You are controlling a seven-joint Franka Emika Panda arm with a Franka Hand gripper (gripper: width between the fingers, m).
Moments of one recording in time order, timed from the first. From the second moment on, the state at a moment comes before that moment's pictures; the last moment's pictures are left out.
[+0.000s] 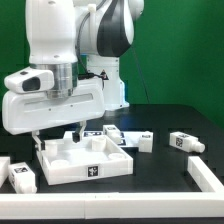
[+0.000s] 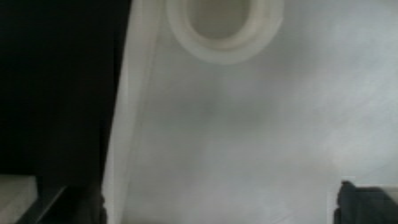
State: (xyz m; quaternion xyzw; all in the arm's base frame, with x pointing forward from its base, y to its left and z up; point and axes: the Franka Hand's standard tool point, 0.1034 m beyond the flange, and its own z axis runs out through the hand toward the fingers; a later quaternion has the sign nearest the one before) arm 0.483 -0.116 0.041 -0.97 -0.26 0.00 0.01
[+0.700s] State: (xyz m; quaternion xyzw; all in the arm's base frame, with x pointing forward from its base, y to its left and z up) arm 0.498 -0.132 0.013 -0.97 -0.23 0.02 0.01
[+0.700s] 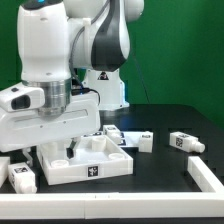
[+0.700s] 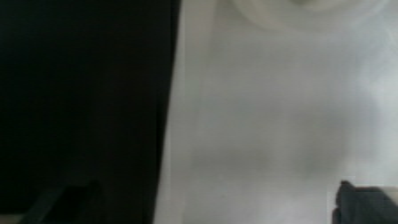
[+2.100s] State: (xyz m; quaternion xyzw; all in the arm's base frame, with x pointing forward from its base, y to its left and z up) arm 0.522 -0.057 0.020 -1.00 0.00 0.04 0.01
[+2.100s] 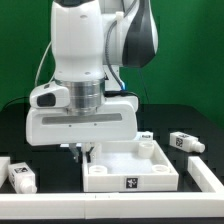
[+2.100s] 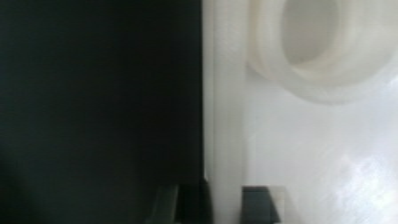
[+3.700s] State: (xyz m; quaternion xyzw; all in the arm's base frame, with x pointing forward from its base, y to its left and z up) arm 0.521 -0.011 0.060 -1.00 0.01 -0.01 0.01
